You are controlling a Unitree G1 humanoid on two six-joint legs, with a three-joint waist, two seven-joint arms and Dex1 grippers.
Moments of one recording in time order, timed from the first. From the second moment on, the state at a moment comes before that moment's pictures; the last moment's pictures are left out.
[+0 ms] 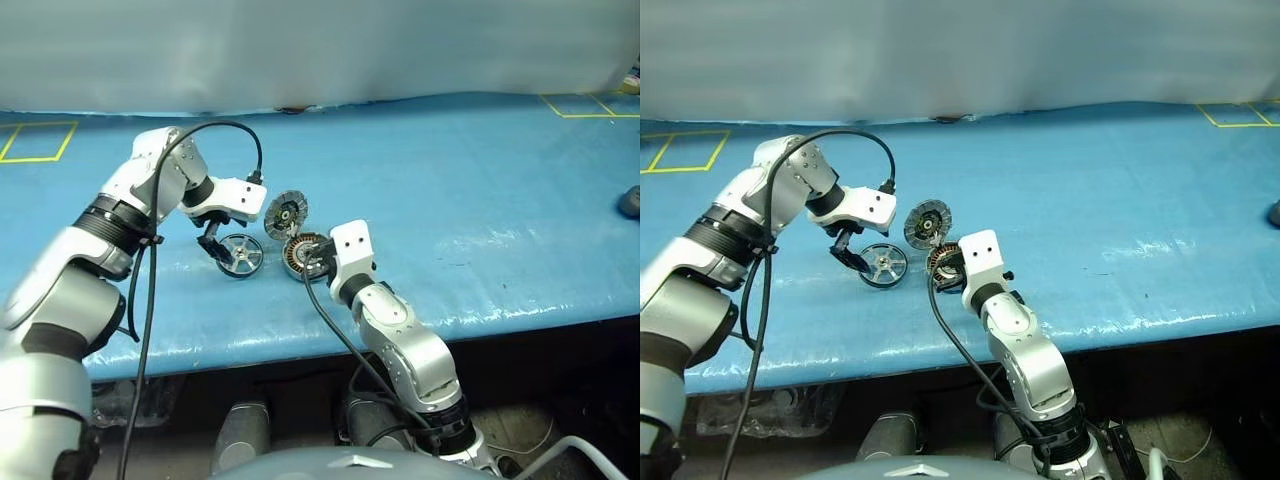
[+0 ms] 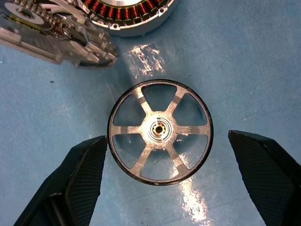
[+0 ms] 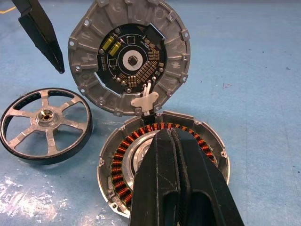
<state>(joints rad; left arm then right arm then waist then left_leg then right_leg) -1.12 0.71 -0.68 0.59 0.24 0.14 -1.61 -0.14 0.04 0.33 -0.40 0.08 0.74 0.02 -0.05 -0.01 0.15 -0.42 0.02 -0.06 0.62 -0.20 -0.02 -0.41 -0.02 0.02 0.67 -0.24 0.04</state>
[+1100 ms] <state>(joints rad) -1.13 0.57 -0.72 0.69 0.44 0.43 -1.57 -0.13 0.04 0.33 -0.38 0.09 0.70 -0.03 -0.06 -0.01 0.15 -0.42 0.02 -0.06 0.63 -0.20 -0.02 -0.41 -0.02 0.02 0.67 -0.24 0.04</state>
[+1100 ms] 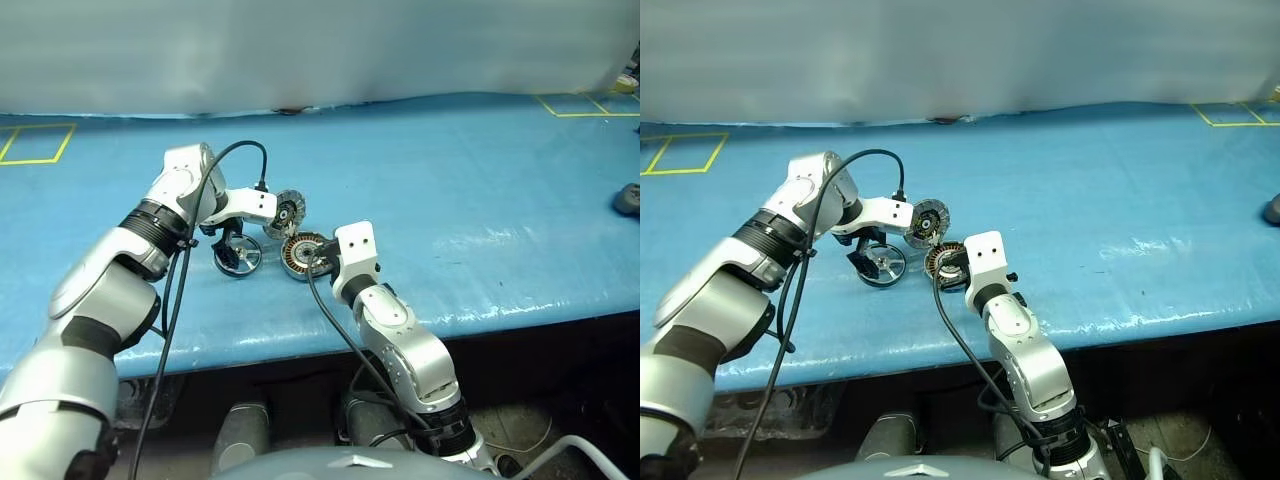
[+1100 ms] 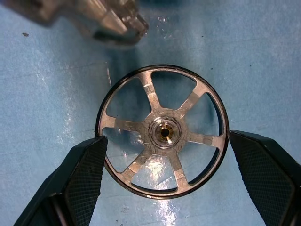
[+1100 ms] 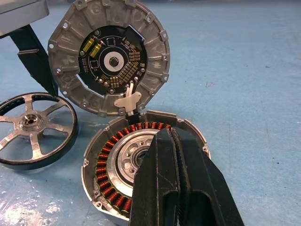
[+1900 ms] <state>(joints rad) -1.13 0.52 -0.72 0.74 0.49 0.45 -1.54 -0.13 0.04 0.33 -0.38 0.09 0.69 -0.04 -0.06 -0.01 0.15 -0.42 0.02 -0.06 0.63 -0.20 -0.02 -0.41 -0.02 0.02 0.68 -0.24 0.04</state>
